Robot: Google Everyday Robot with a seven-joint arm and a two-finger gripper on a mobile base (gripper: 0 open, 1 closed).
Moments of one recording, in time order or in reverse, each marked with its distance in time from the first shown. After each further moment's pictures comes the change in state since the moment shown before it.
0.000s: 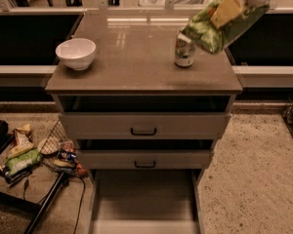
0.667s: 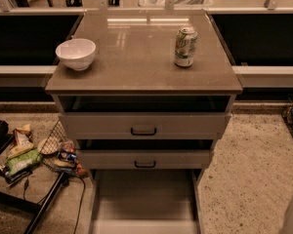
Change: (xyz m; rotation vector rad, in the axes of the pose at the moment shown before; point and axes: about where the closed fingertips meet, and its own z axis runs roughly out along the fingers) arm -0.069 -0.052 -0.104 0.319 -0.156 0.119
